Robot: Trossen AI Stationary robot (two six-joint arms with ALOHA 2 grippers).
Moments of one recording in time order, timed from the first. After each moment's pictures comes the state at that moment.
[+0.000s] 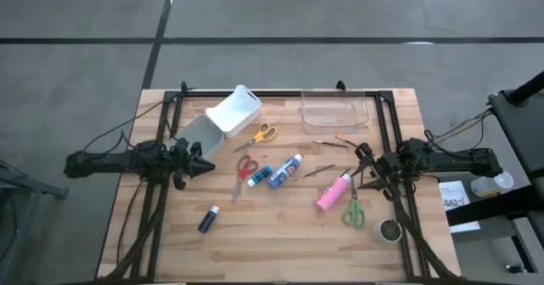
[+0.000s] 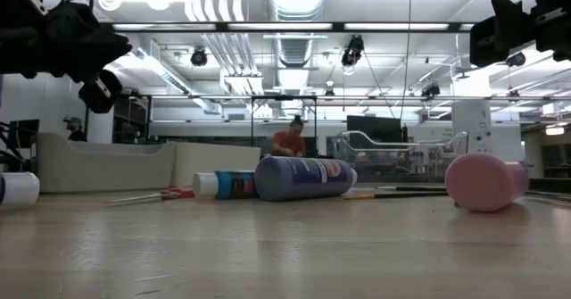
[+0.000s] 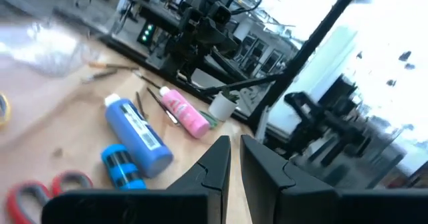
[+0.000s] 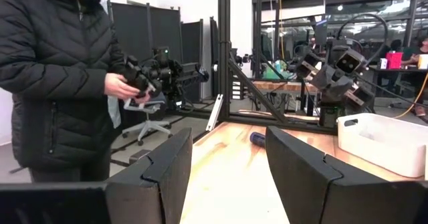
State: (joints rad) left arm 0.00 0.03 0.01 0.02 0.13 -0.61; right arm 0.00 0.10 0.01 0.26 -0.47 0.13
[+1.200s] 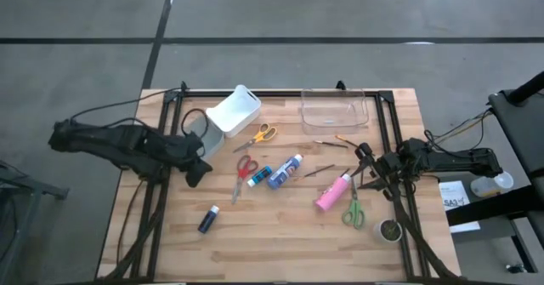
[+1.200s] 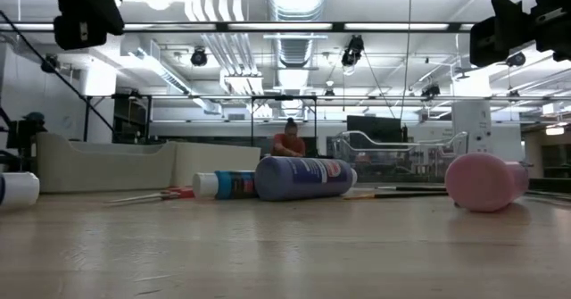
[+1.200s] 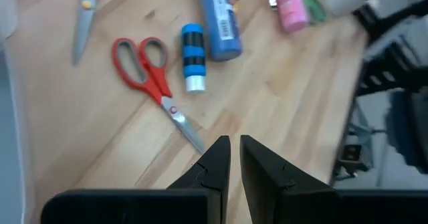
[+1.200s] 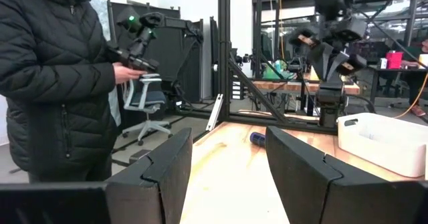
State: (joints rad) left arm -0.18 0.83 0.86 -0.88 -0.08 -0.90; right arm 0.00 0.10 0.01 0.26 -0.47 0.13
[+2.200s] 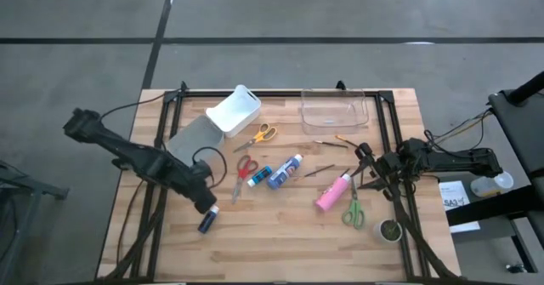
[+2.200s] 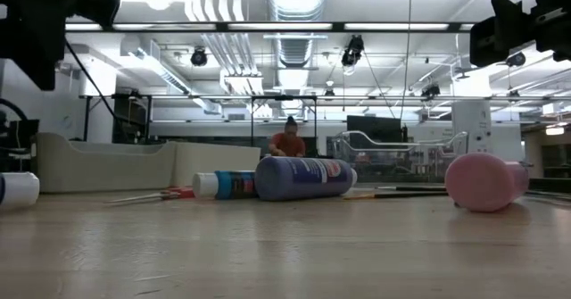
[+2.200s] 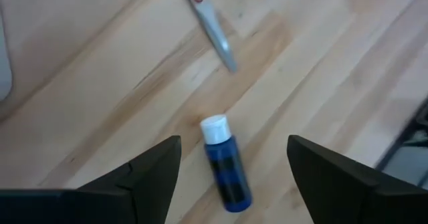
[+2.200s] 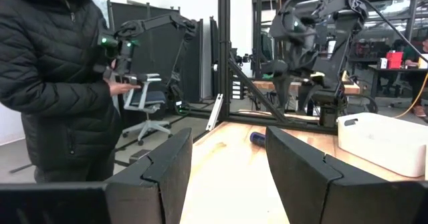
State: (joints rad) left arm -0.47 1.13 0.86 -0.95 -0.08 -1.26; right arm 0.00 0.10 0.01 0.26 -0.47 0.13
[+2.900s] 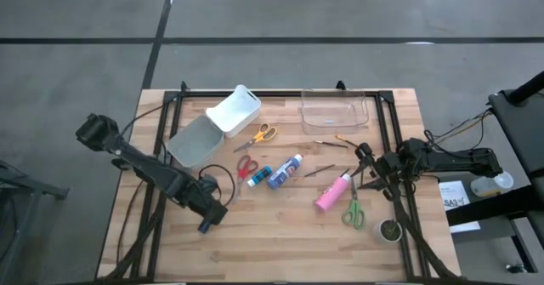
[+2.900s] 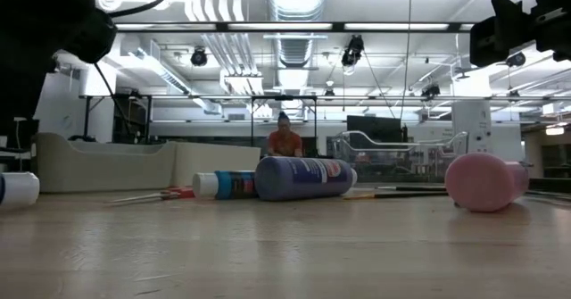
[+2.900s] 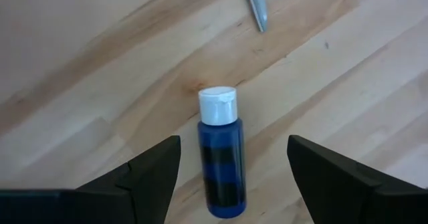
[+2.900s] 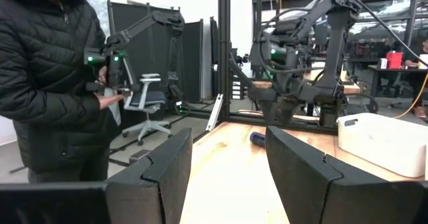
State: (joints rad) left arm -0.54 1.38 0.86 -0.85 -0.03 -1.54; right arm 0.00 0.10 0.01 0.26 -0.47 0.13
